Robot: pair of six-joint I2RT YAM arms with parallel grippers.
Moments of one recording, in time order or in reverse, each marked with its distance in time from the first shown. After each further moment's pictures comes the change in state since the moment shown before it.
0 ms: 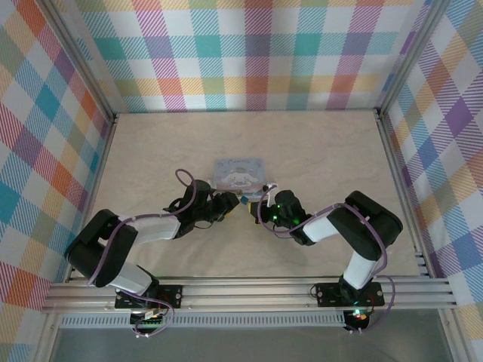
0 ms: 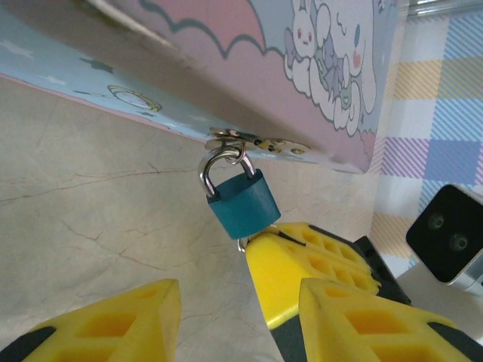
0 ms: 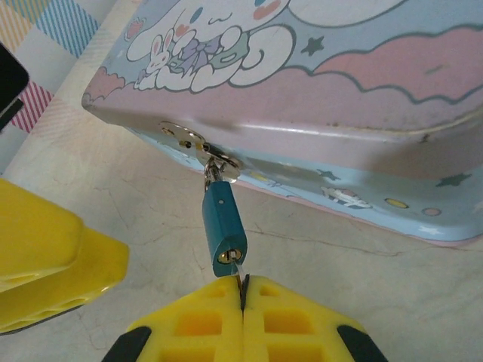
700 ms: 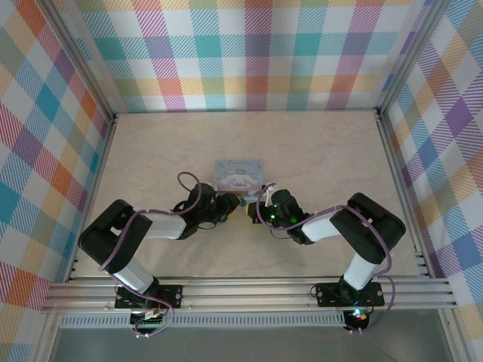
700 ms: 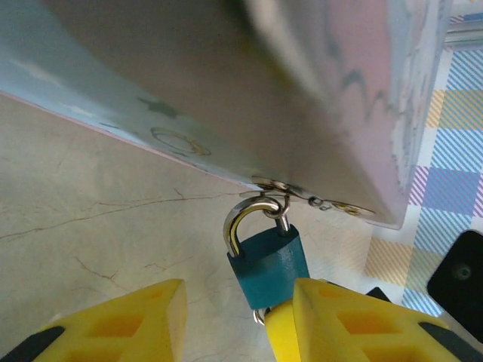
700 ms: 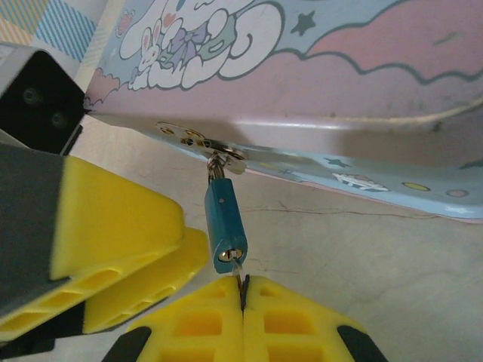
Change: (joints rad) left arm -0.024 0.119 -0.014 0.141 -0.046 -0.080; right arm 0.030 -0.028 0.030 -0.094 -0.010 0.141
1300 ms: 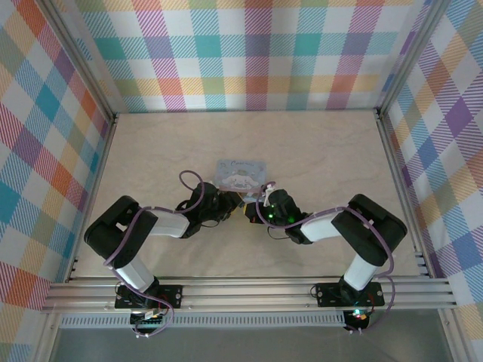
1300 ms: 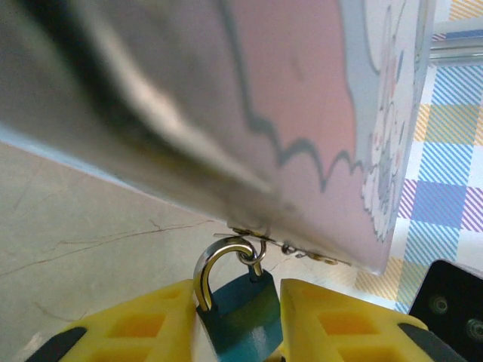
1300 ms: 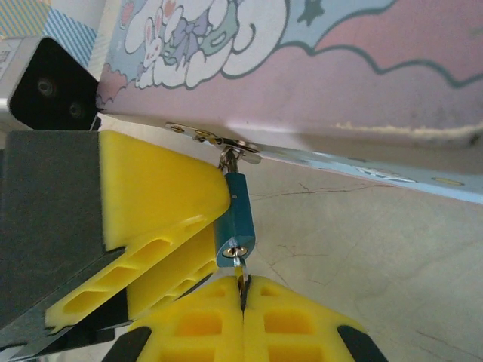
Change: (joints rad) left arm -0.008 0.053 0.024 0.069 -0.029 -0.024; right arm 0.023 -0.022 0.019 -0.051 -0.002 0.142
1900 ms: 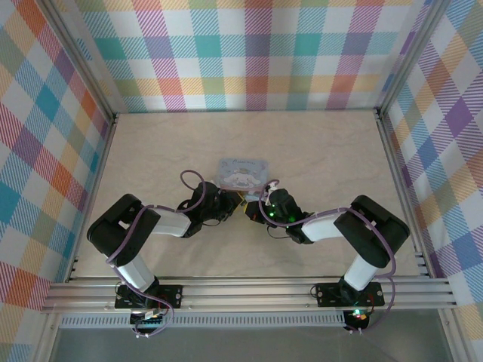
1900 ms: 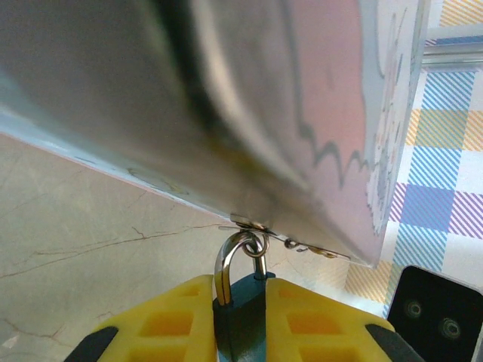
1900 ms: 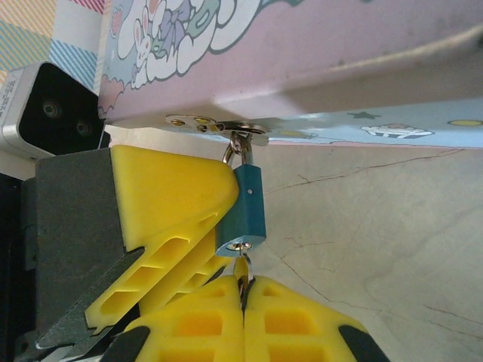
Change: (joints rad) left arm -0.005 0.020 0.009 0.030 0.000 -0.033; right arm -0.002 -0.016 0.000 -0.028 -0.004 0.122
